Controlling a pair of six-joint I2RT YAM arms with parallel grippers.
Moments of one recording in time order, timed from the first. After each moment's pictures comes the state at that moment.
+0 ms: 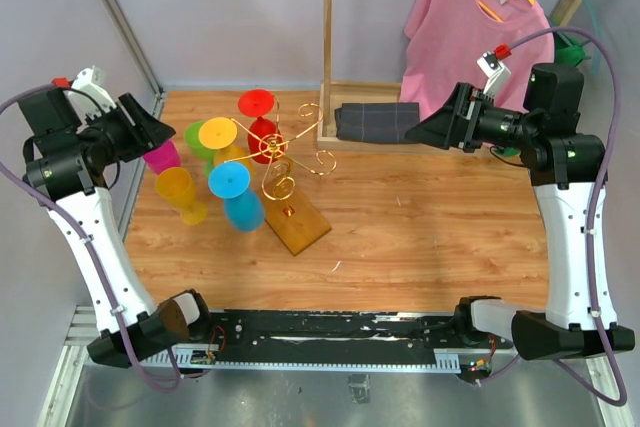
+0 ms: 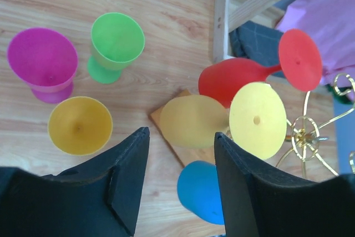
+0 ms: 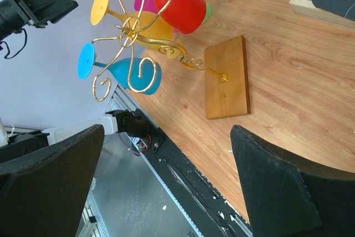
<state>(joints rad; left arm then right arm) 0.44 1.15 1.66 -1.07 0.58 -0.16 0.05 1.21 1.68 -0.95 -0.89 0.39</state>
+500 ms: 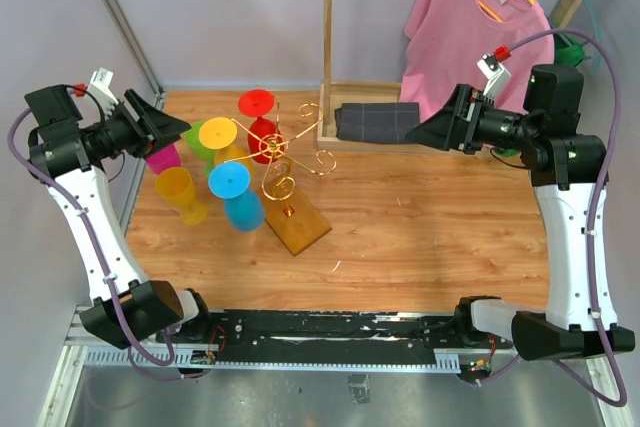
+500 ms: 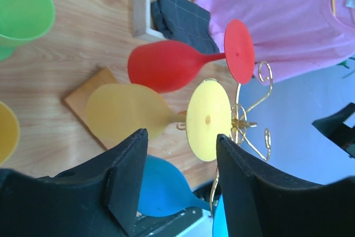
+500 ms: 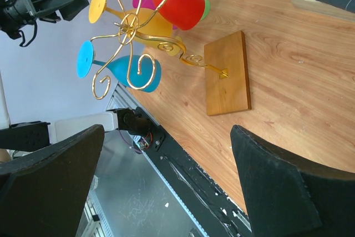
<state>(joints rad) 0.52 1.27 1.63 -1.06 0.94 -0.33 0.05 1.21 1.69 -0.98 -0.88 0.39</state>
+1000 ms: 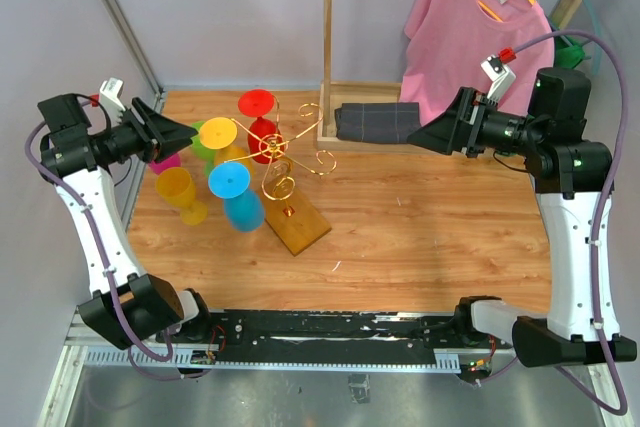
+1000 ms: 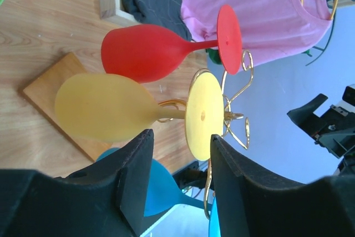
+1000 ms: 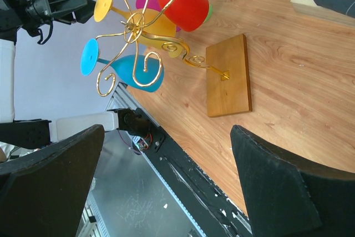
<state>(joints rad) 0.52 1.26 1.48 -0.99 1.10 -0.41 0.05 1.17 1.69 -0.98 -0.88 0.39</state>
